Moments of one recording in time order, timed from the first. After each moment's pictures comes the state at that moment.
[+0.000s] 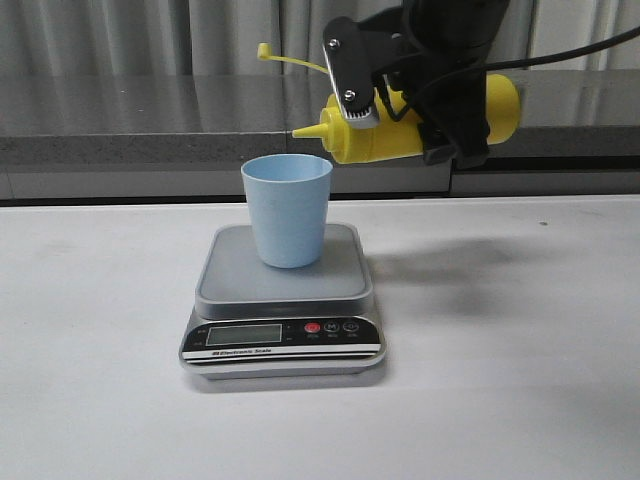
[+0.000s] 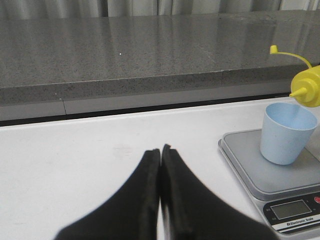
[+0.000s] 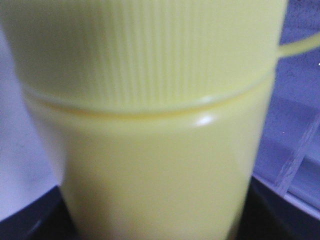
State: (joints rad) left arm -0.19 0.31 -0.35 0.06 0.30 -0.09; right arm 0.54 1.87 -1.43 -0.78 0.57 -0.65
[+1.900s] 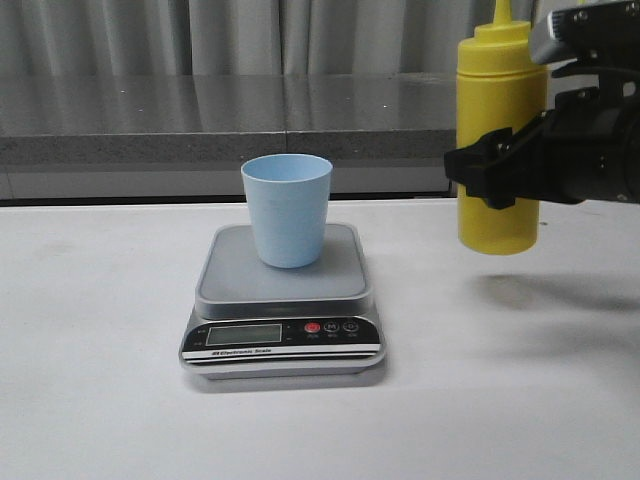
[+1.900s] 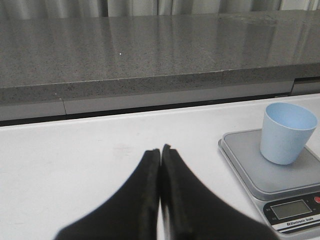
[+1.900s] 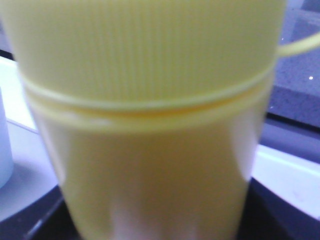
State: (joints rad) left arm -0.19 0.31 -0.35 0.06 0.30 -0.09; right arm 0.22 1.74 -0.57 -0.30 -0.96 0.10
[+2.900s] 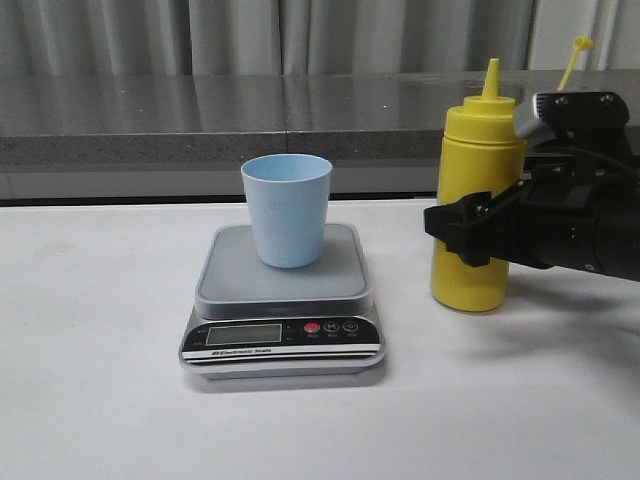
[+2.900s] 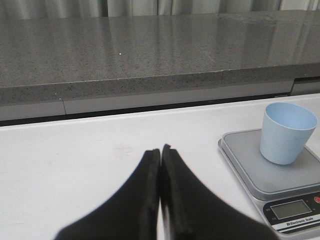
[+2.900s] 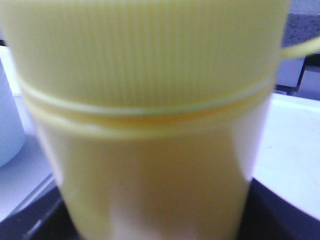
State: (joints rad) left arm -0.19 0.31 -0.35 0.06 0.30 -0.09; right arm 0.22 1.95 -0.57 -0.33 -1.14 0.20
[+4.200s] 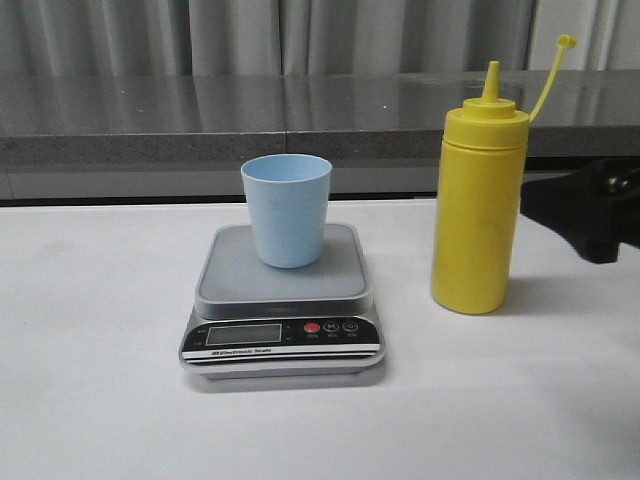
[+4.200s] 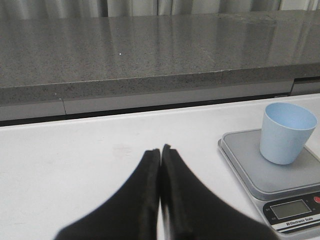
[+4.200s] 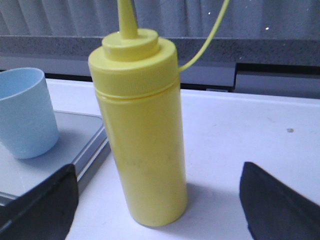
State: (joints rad) left arm -0.19 0.31 -0.35 0.06 0.30 -0.09; right arm 0.22 1.47 -0.15 -0.18 -1.13 0.20
